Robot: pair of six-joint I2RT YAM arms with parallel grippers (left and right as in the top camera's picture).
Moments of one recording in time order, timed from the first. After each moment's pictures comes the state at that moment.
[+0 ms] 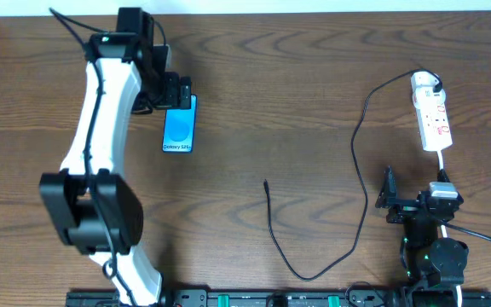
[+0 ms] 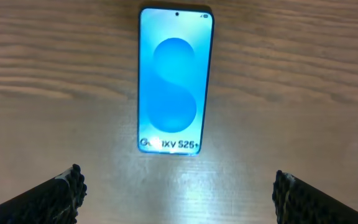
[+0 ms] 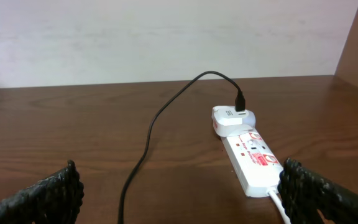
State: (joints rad) left arm -0.03 1.95 1.80 -1.24 0.07 -0.05; right arm 0.02 0.01 0.01 -0.06 0.08 0.04
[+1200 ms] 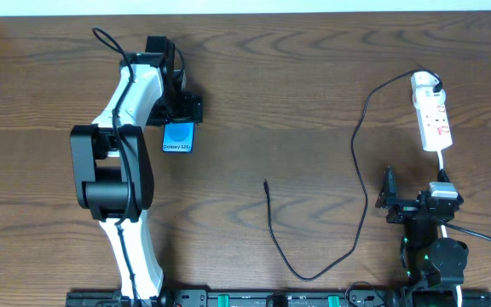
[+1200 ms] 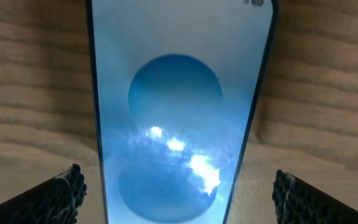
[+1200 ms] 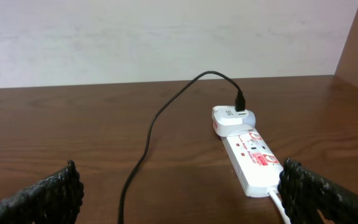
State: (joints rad) left arm -0.04 2.17 1.67 -0.99 0.06 -0.07; right arm 0.02 0.01 0.01 -0.06 0.08 0.04
